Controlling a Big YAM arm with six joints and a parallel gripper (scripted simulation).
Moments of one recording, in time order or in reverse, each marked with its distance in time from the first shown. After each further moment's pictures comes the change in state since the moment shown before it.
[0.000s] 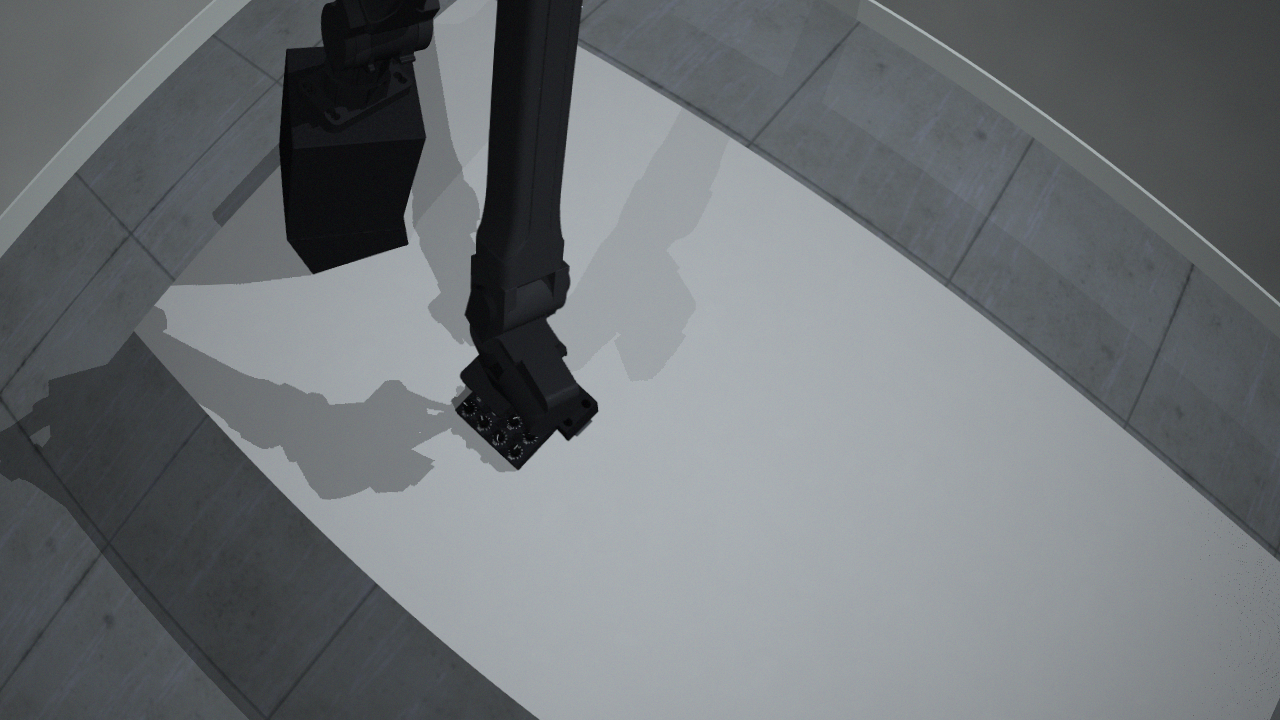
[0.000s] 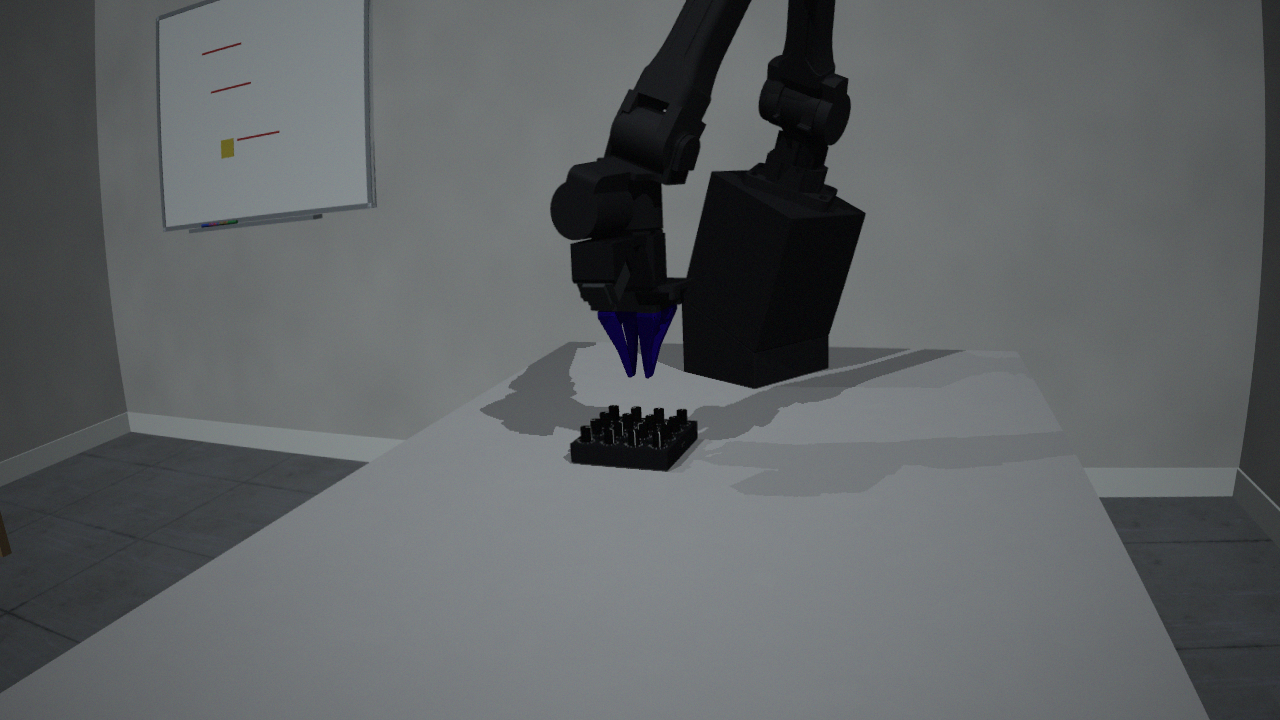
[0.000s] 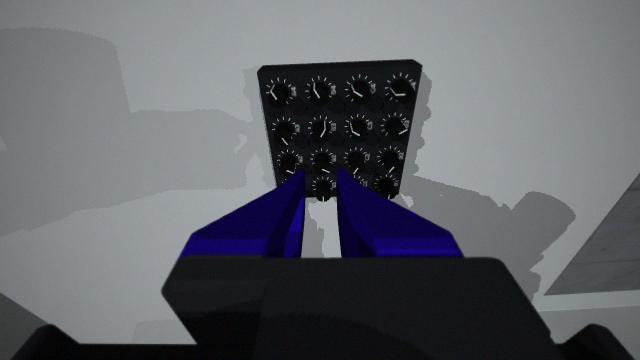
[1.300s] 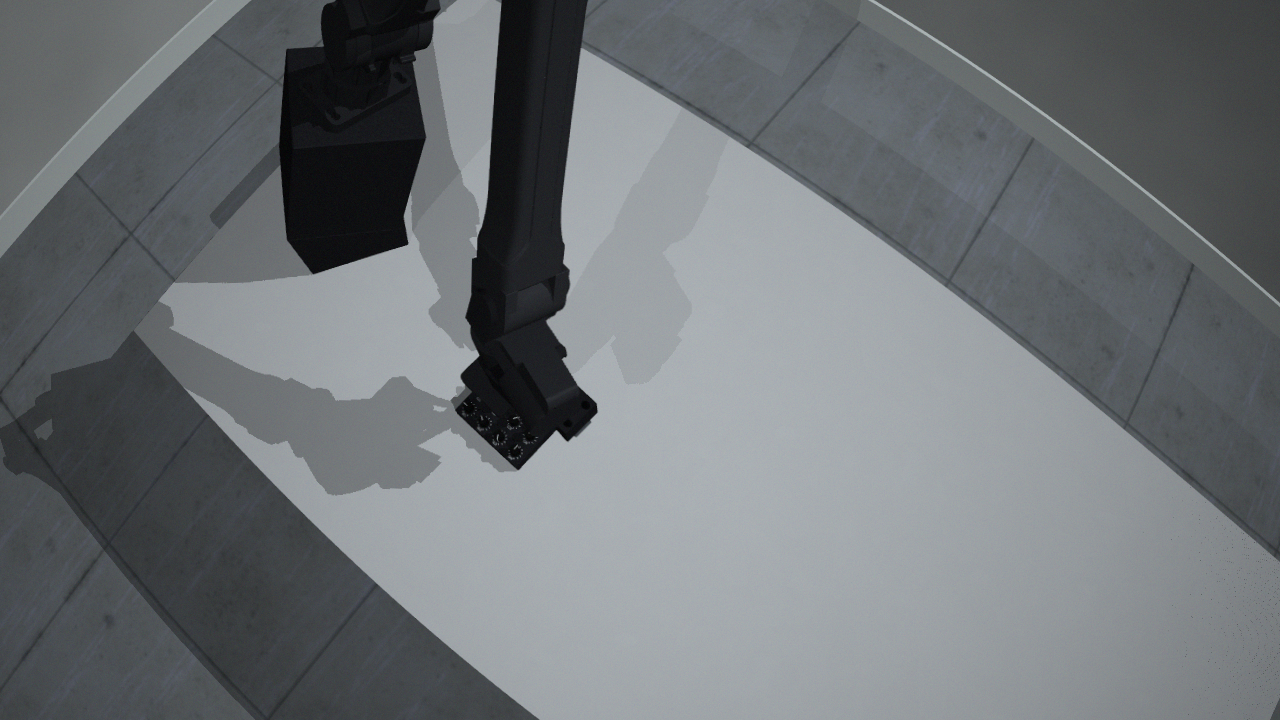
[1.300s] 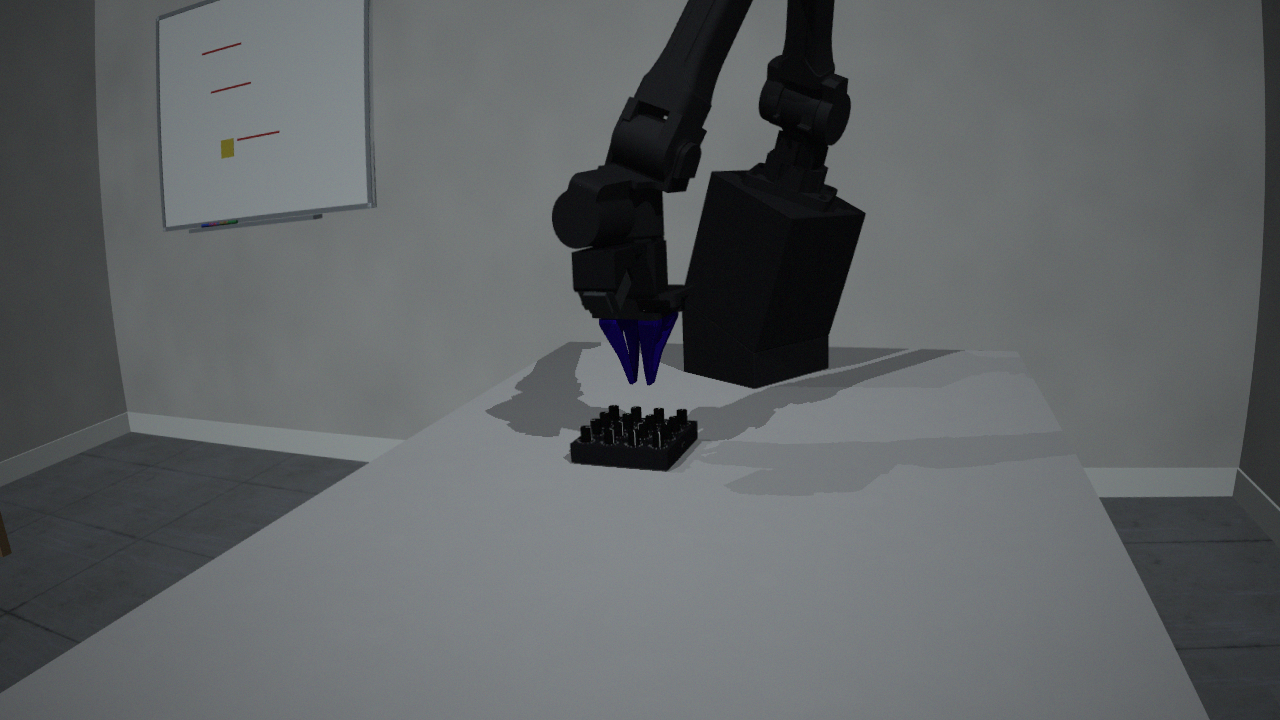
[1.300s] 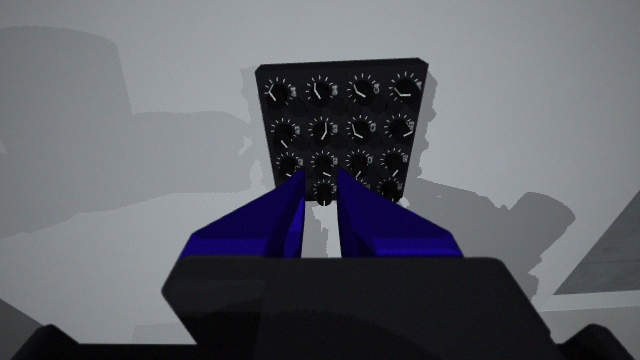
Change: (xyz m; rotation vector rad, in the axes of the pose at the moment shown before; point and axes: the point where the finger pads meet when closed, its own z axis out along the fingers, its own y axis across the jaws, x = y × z) arm 0.002 0.001 0.008 -0.002 0.004 0.002
